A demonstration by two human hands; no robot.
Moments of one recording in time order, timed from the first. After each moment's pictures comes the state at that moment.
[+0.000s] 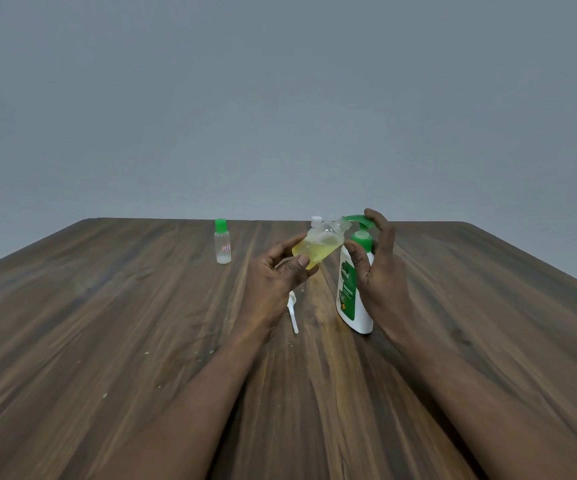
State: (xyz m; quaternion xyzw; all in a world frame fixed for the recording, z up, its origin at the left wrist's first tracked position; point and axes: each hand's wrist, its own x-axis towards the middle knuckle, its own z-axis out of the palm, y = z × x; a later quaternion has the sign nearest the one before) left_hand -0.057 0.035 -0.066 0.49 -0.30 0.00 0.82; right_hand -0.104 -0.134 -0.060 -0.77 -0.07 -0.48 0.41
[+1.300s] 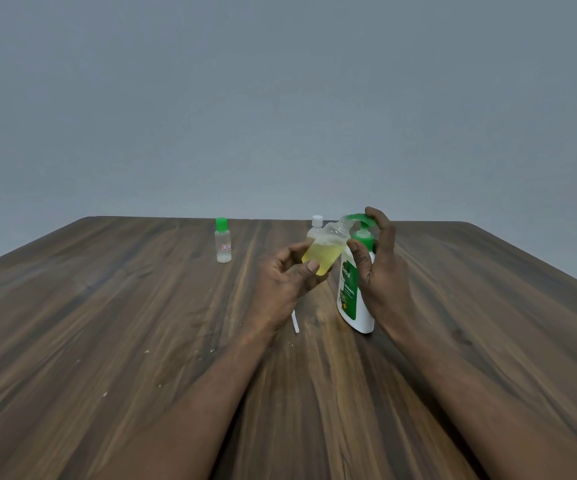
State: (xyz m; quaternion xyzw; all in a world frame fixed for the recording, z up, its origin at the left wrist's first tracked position) left_hand -0.062 0.027 -0.069 0.49 -0.29 -0.05 0.82; right_hand -0.108 -0.135 -0.059 -0.78 -0.06 -0.47 0.40
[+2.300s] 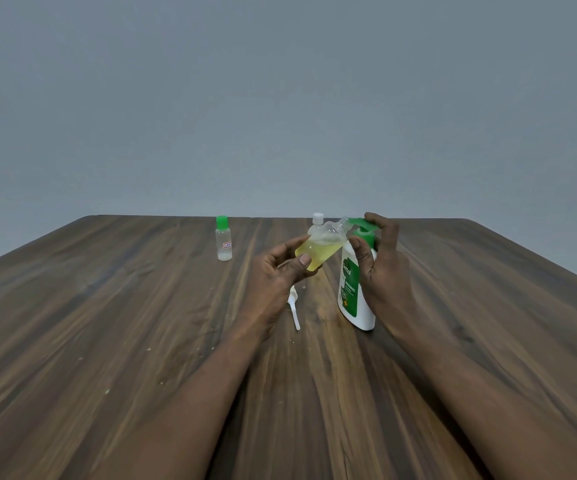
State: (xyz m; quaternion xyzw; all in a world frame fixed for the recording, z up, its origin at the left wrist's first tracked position) left_hand -0.058 0.039 -0.066 0.52 -0.30 -0.02 0.80; right_hand -0.106 -0.135 -0.060 -0.79 -0.06 -0.47 0.40
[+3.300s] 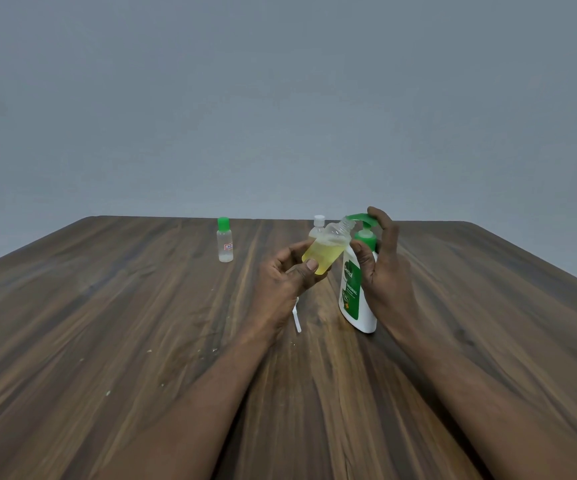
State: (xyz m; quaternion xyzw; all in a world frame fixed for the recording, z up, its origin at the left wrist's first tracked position) left_hand -0.058 0.029 -0.073 0.49 -0.28 -0.05 0.83; right_hand -0.109 -0.135 -0.058 -0.79 -0.07 -0.47 0.40
